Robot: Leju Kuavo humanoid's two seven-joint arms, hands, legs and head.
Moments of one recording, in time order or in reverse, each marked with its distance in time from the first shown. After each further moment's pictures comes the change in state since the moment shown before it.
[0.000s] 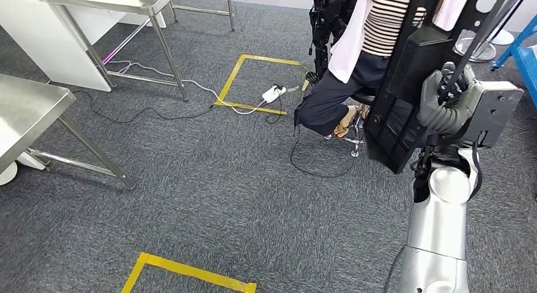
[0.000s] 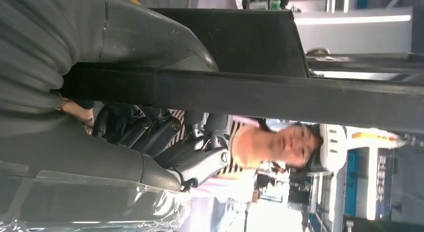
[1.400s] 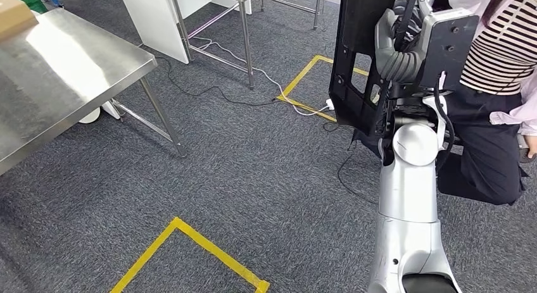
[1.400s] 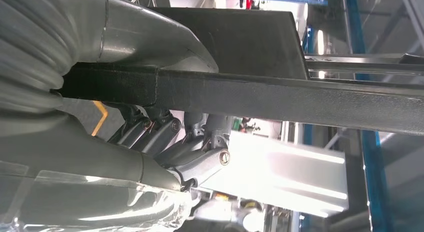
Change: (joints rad) left arm -0.005 0.003 0.000 -0.001 -0.020 -0.024 -0.045; right arm -0.187 0.103 0.178 0.008 0.131 -0.011 0.107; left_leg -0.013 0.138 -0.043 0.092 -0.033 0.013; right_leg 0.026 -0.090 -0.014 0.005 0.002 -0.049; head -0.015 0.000
